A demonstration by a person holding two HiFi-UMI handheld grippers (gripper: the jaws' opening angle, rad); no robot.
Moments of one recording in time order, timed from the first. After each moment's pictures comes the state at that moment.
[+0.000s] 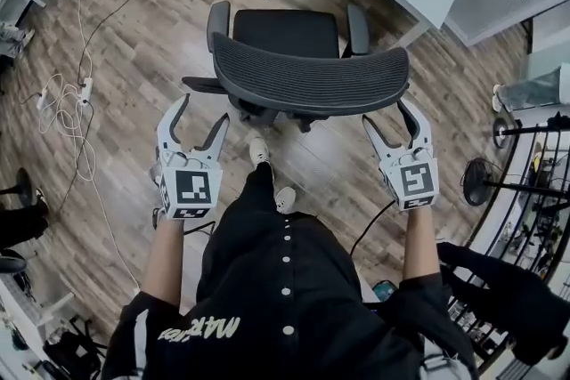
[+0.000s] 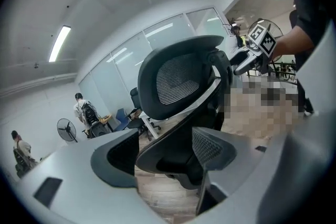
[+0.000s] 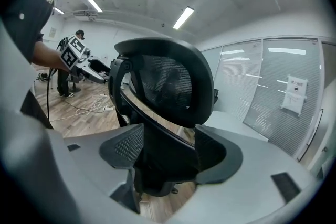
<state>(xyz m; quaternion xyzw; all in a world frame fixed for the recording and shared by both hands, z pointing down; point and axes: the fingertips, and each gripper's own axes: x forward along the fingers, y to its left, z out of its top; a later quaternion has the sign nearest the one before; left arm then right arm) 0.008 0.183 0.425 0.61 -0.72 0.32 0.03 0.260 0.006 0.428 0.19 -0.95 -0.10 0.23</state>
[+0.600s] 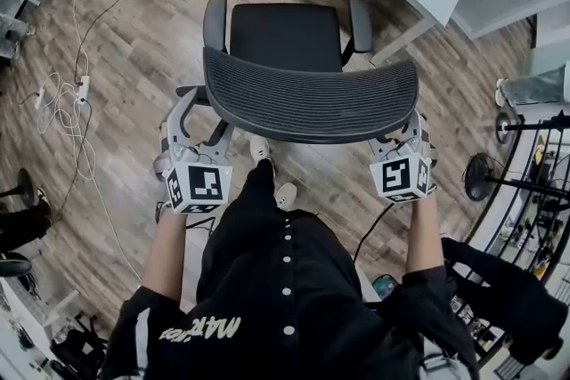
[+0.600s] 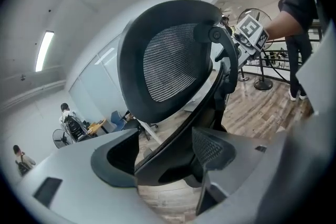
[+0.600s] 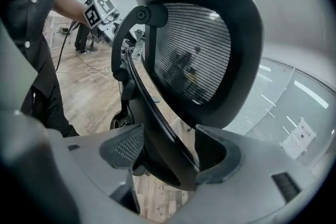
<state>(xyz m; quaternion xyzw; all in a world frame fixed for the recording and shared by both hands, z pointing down) 0.006 0.143 0.451 0.63 -0.68 0.37 0.01 0.236 -0.013 0.477 0.13 -0.90 -0.25 0.34</state>
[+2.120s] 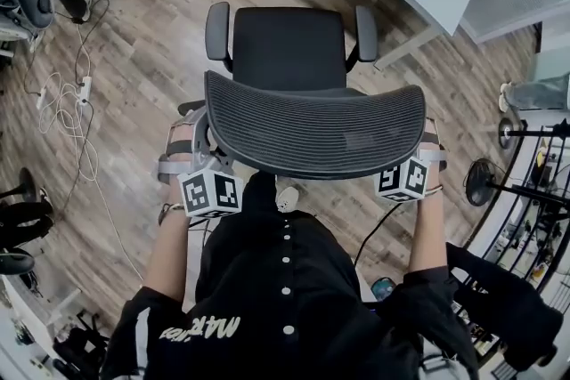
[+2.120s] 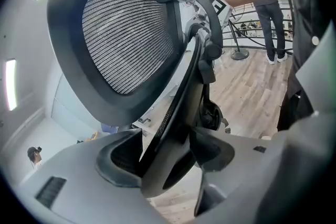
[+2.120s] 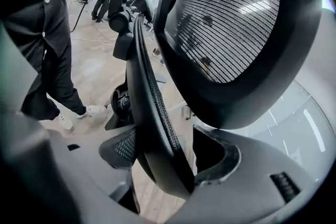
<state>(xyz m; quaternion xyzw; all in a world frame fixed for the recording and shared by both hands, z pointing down) 0.012 0.126 0.499 0.64 -0.57 0.51 -0.03 0.238 -0.050 0.522 0.09 -0.82 -0.35 0.45</state>
